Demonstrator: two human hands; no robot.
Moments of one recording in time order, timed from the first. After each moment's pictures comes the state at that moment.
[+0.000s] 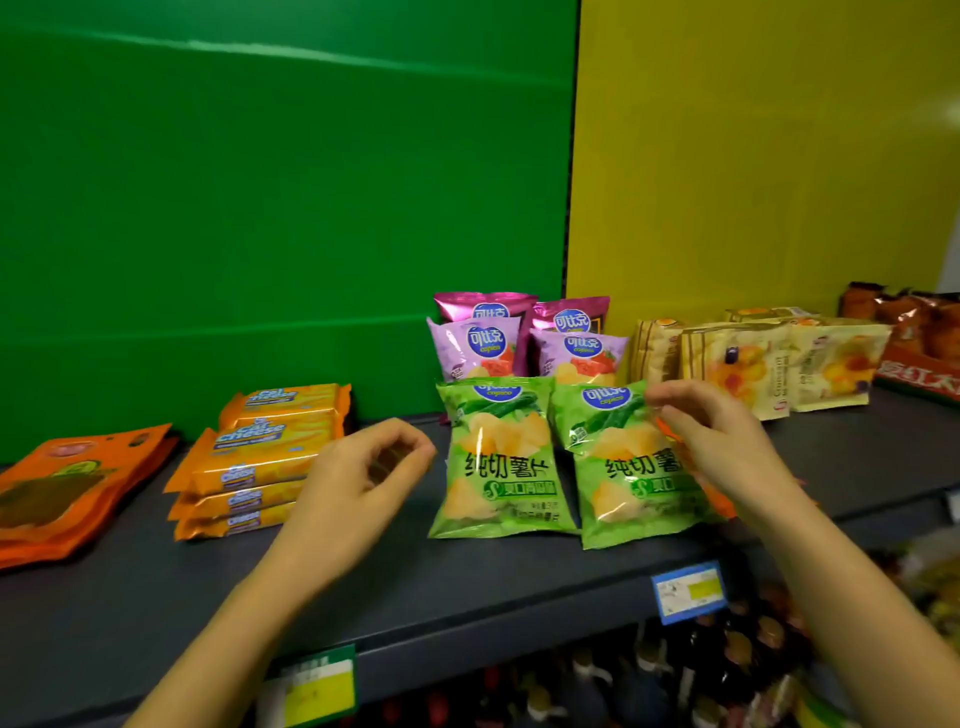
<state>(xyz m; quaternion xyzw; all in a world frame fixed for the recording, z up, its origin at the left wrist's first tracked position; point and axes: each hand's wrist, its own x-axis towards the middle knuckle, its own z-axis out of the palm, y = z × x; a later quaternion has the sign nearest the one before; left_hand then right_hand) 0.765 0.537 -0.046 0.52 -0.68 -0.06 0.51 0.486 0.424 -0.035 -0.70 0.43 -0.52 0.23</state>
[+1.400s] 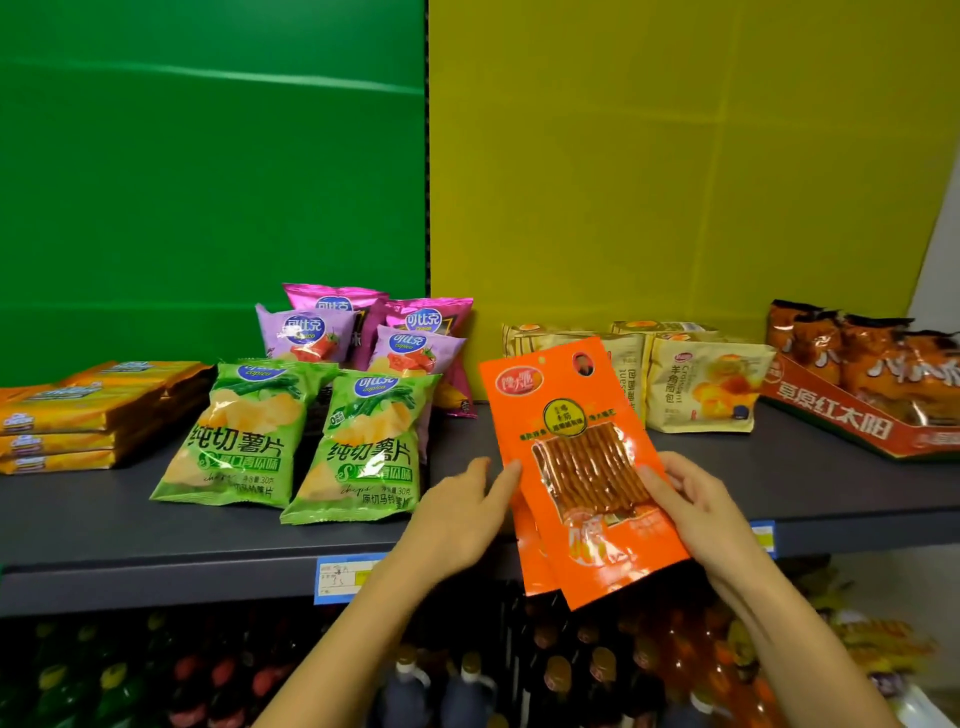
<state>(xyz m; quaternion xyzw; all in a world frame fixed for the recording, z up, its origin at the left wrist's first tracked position) 0.437 0.420 -0.082 0.72 -0.60 -0.11 0.33 0.231 0.335 -0.094 -0.68 0.34 -0.46 0.46</state>
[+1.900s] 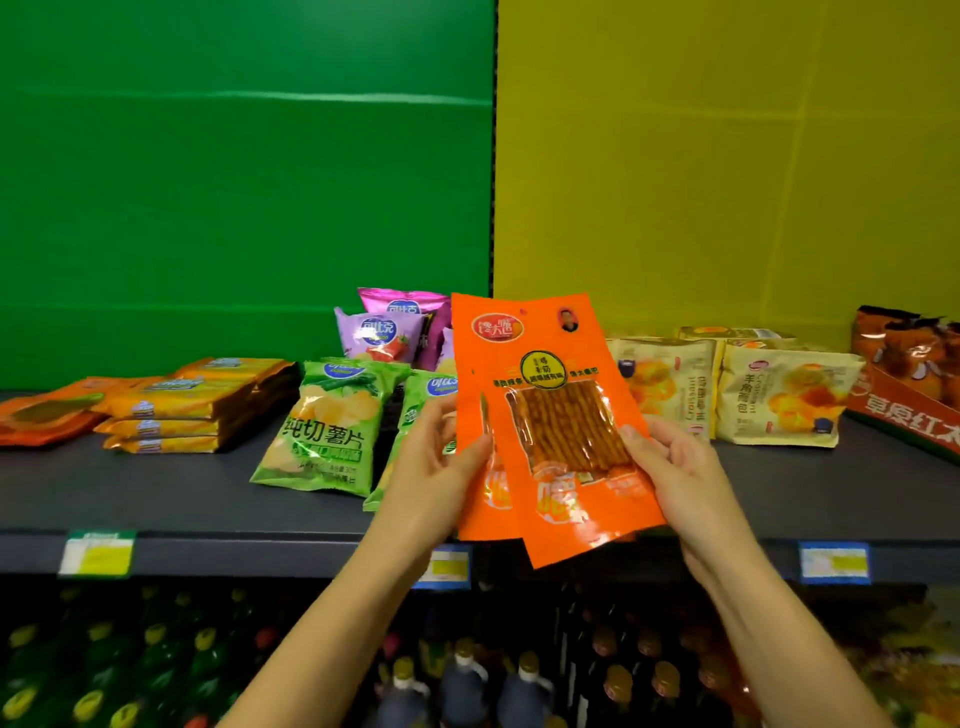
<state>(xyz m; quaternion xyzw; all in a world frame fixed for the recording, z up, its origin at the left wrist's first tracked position) 0.477 0.486 -0.050 0.49 -0.48 -0.22 0.69 0.311 0.369 -0.064 -0.64 0.21 -0.52 0.53</state>
